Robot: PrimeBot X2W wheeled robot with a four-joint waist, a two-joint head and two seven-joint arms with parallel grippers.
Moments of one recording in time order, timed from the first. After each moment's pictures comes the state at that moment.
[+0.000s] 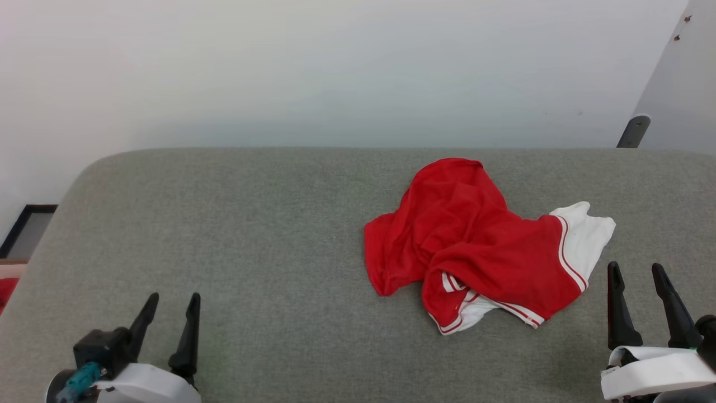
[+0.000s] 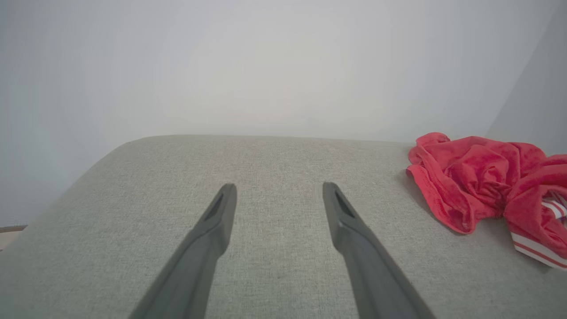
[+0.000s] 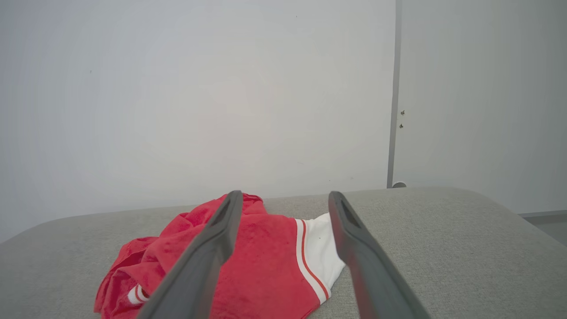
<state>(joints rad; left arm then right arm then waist) -0.10 0.32 -0.08 0.36 -0.40 -0.12 -0.26 -0.05 -0.11 -0.08 0.16 0.25 0.13 -0.26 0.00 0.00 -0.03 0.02</state>
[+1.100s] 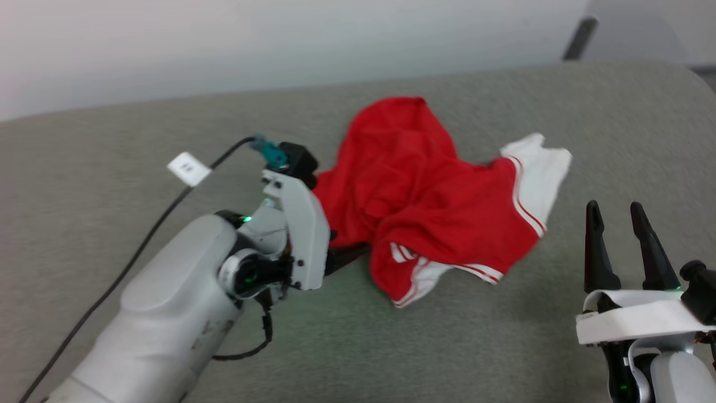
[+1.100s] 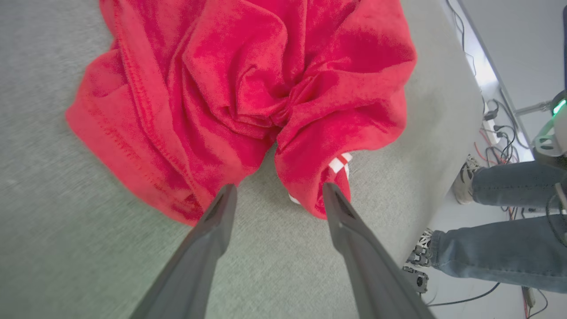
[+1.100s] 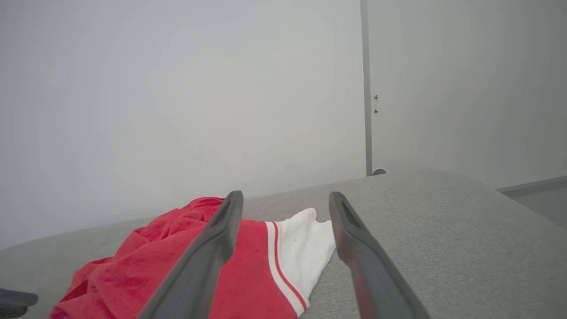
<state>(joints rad) -0.81 0.37 -0.75 0.48 -1.08 -0.13 0.69 -0.20 -0.06 -0.04 0.15 0.28 0.13 -0.26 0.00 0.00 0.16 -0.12</state>
